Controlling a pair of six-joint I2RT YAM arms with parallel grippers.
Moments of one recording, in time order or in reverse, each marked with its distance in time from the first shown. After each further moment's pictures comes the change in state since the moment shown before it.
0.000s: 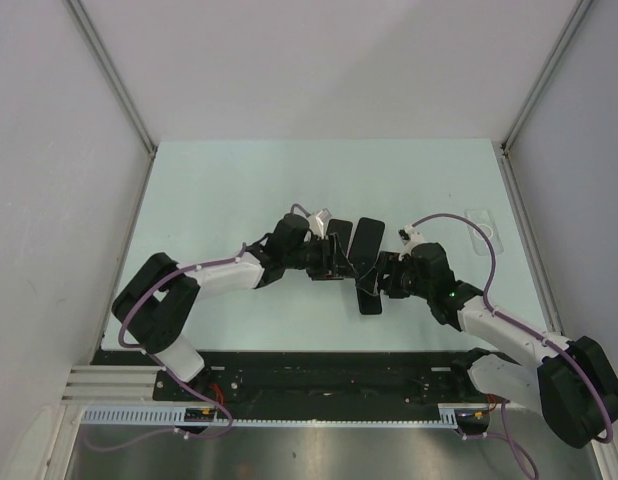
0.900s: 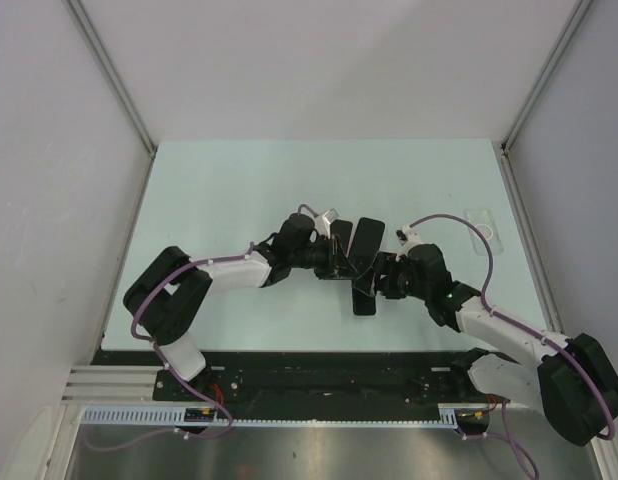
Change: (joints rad) left arm -0.013 0.074 0.025 0.093 0.059 -0.048; right arm 0.029 0.003 -0.002 0.029 0.014 0.039
